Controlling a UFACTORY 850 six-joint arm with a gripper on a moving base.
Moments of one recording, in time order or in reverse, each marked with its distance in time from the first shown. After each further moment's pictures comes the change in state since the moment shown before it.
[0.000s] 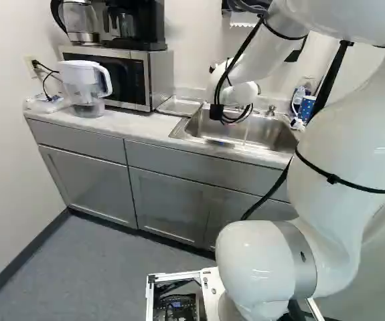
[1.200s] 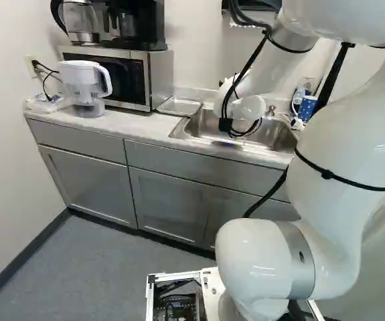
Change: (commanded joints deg) arm -4.6 -0.8 5.2 0.0 3.7 0.0
